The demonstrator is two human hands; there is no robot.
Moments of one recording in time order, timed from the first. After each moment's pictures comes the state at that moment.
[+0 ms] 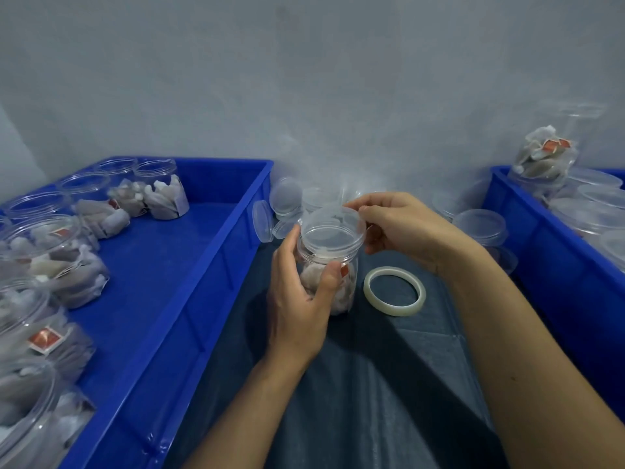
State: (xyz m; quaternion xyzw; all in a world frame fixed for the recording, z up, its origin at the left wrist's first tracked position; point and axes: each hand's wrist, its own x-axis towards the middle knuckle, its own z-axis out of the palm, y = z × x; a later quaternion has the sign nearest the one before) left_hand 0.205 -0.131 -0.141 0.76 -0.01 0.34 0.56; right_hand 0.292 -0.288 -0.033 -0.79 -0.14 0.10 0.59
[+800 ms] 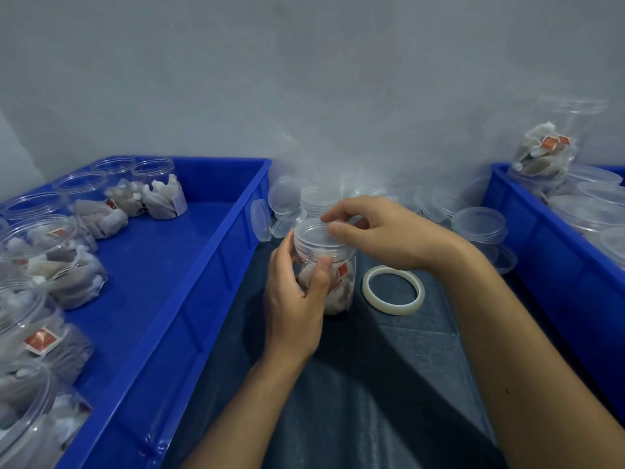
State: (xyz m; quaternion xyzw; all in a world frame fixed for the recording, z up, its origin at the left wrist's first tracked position) left_hand 0.207 -0.130 -0.141 0.73 0.00 0.33 0.60; right_hand 0.281 -0.284 -0.029 -0.89 -0.31 0.02 0.34
